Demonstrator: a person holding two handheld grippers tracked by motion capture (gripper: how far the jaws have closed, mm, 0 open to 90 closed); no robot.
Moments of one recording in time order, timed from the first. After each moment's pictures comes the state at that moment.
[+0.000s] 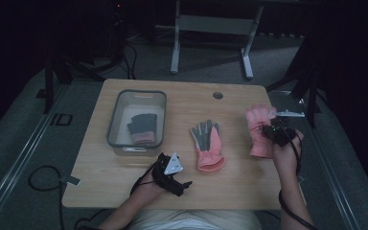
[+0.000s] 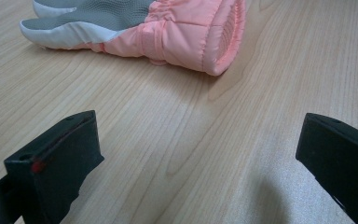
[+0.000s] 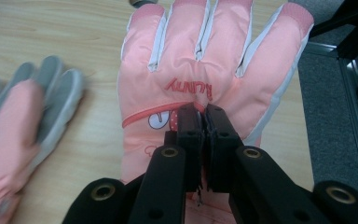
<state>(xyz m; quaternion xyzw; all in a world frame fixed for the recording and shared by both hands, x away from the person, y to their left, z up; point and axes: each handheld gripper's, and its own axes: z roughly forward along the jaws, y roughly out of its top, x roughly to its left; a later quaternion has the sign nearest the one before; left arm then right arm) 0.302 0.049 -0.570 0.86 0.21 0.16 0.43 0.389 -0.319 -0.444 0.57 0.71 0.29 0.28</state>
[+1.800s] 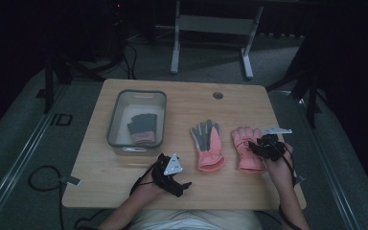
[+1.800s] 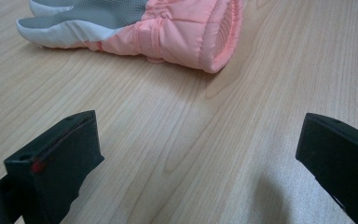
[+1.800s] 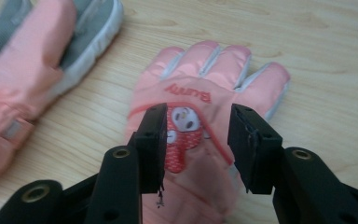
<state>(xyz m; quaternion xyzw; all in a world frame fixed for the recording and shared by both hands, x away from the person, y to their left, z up) 0.301 0.049 -0.571 0.86 0.21 0.16 0.43 0.380 -0.319 -0.505 0.50 0.78 0.29 0.24</state>
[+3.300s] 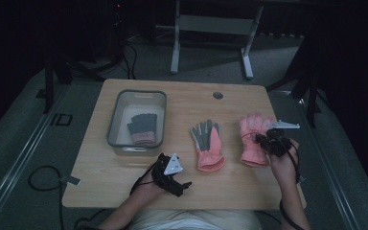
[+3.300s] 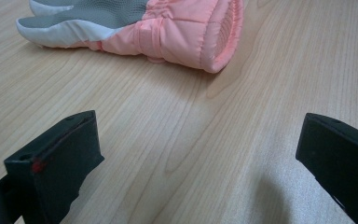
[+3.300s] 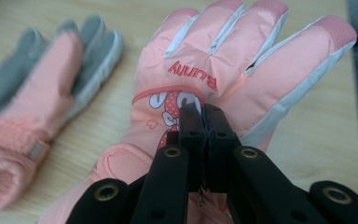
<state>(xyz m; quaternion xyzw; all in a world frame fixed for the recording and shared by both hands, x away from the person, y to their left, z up) 0.302 0.050 -0.571 0.86 0.21 0.16 0.43 0.374 -0.318 -0.465 0.51 0.76 0.32 0.25</state>
